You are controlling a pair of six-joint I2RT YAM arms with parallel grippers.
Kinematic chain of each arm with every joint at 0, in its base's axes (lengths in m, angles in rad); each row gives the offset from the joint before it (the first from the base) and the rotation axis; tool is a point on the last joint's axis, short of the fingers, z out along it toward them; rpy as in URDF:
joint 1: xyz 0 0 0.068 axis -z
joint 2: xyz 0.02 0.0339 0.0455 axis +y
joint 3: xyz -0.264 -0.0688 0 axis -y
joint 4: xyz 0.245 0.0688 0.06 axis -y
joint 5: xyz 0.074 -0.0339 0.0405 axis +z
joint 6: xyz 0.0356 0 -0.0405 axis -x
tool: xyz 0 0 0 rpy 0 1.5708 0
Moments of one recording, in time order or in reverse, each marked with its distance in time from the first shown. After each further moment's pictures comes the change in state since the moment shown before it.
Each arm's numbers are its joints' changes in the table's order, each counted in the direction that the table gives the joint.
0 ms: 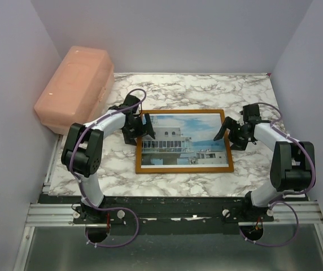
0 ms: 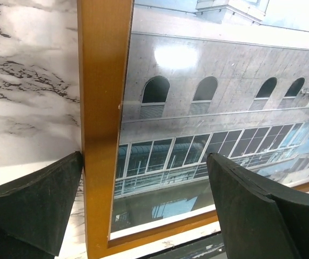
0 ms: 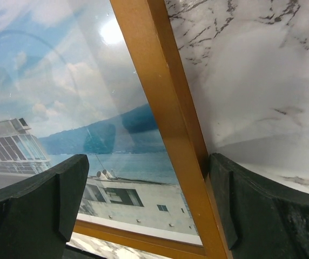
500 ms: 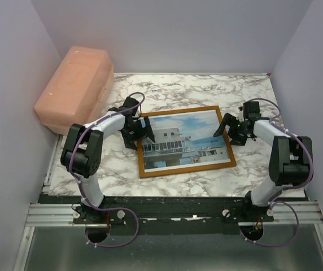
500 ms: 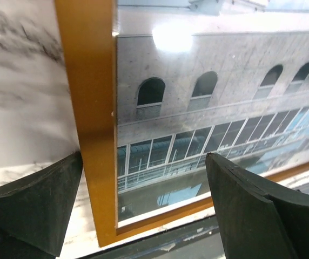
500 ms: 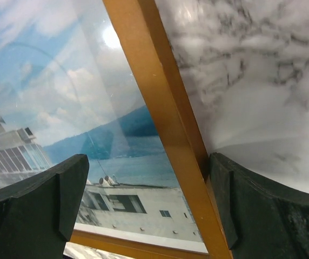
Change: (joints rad) left arm 0.009 -0.037 -0.061 -0.024 -0.059 0.050; right arm 0.004 0.099 0.095 0.025 0.031 0.068
